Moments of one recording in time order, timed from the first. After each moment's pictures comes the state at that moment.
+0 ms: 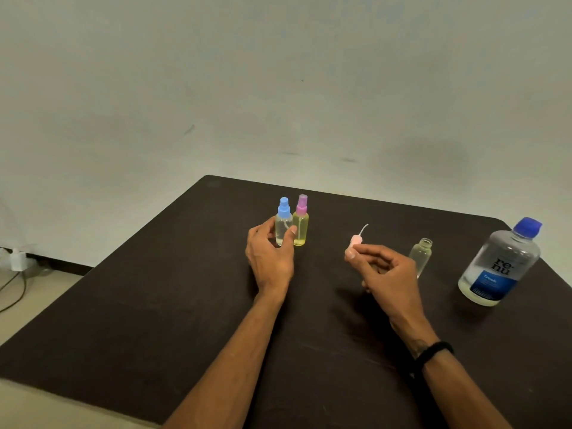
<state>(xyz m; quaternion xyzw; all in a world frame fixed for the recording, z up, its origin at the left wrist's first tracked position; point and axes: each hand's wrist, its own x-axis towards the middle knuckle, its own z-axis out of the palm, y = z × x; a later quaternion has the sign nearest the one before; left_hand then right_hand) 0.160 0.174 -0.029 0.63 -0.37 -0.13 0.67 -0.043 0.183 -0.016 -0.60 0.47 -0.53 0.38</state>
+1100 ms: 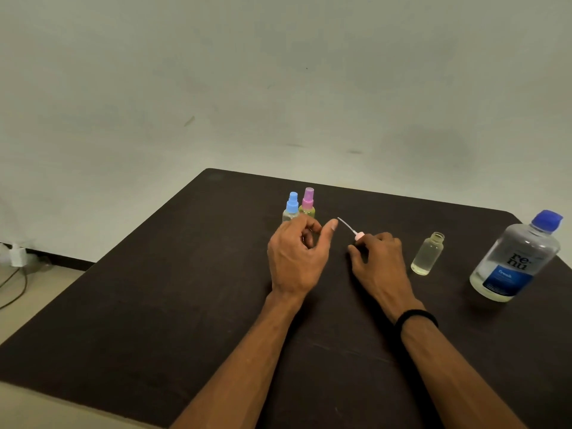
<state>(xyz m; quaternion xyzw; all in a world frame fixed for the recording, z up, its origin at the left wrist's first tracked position) 0.142 0.181 -0.025 0.54 -0.54 0.01 0.65 -0.027 0.133 -0.037 -0.75 0.59 -0.28 0.04</state>
